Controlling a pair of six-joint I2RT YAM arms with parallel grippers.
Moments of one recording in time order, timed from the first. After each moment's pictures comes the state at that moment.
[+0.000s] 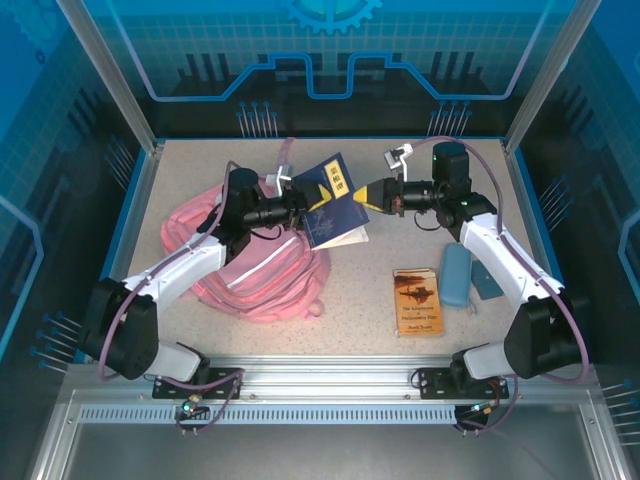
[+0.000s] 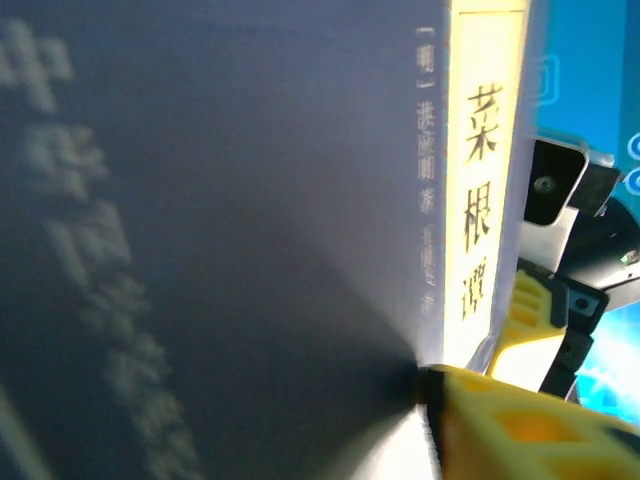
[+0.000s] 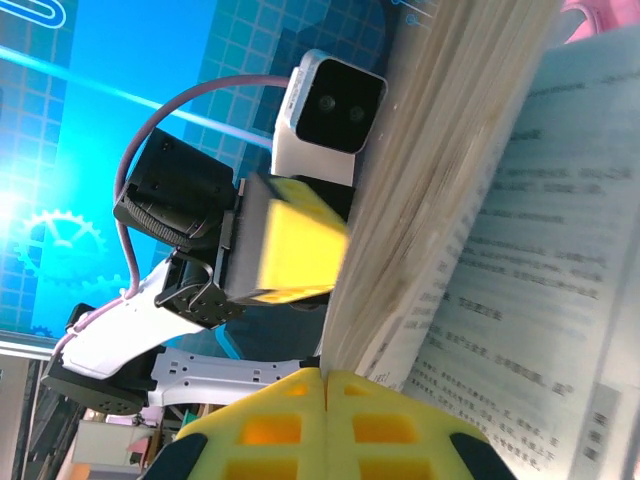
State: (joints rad) left arm -0.39 1.42 0.95 0.24 0.77 -1.28; right arm 0.24 1.40 1.16 -0.17 -1.14 0.78
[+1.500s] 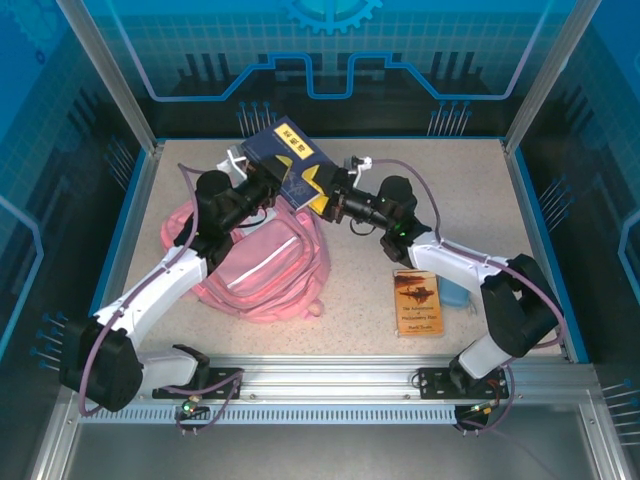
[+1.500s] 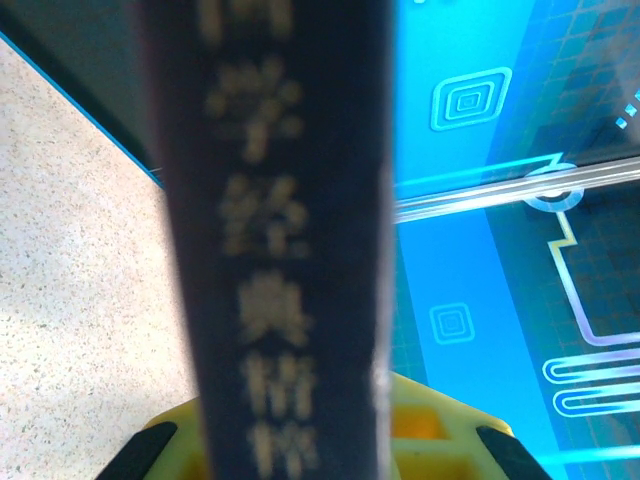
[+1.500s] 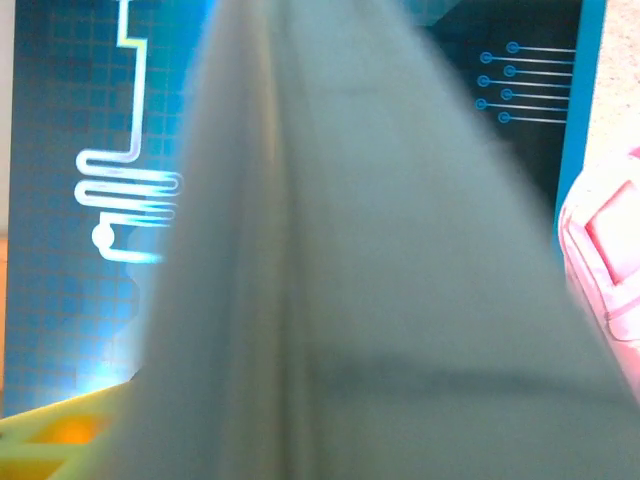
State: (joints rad) left arm -0.35 1.24 0.92 0.33 0.24 -1.37; right arm 0.60 1.57 0.99 0.74 -0.54 1.56
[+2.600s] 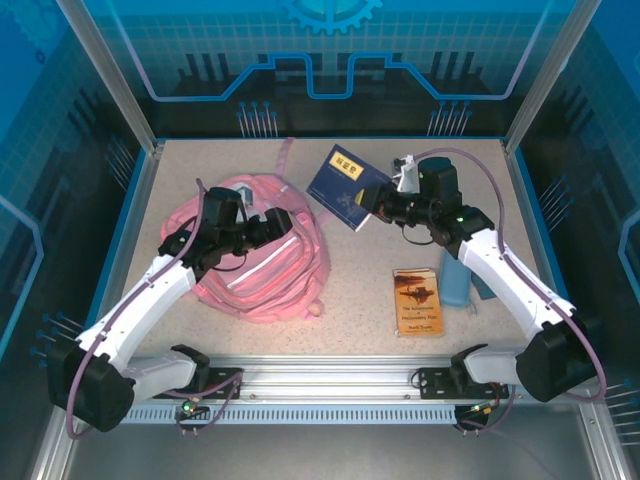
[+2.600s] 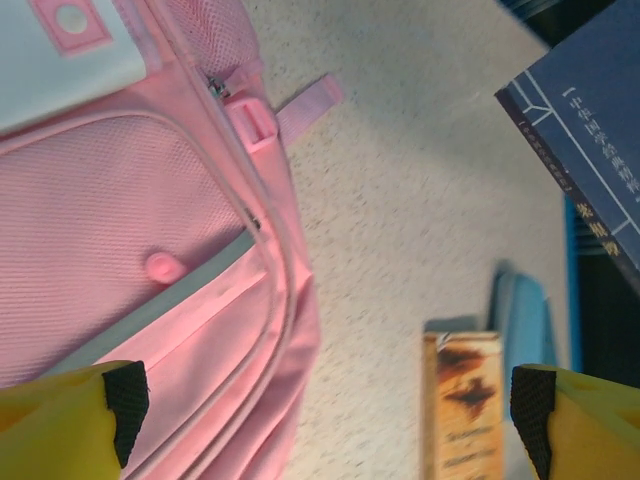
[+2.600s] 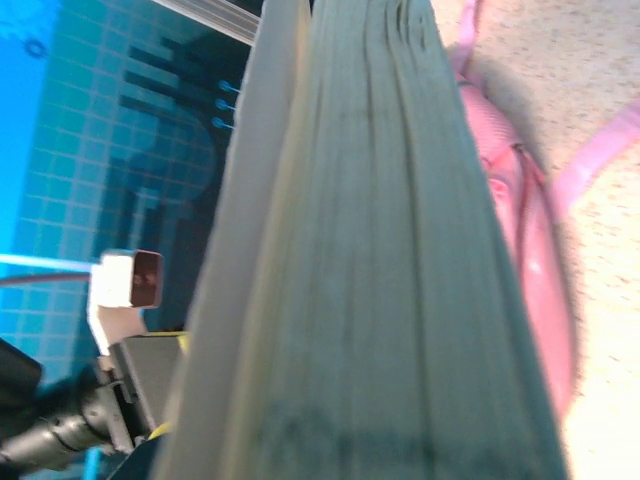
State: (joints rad) left arm -0.36 1.14 0.98 -0.57 0.22 -0.74; right arm 0.37 1.28 1.12 -0.36 -0.55 0.81
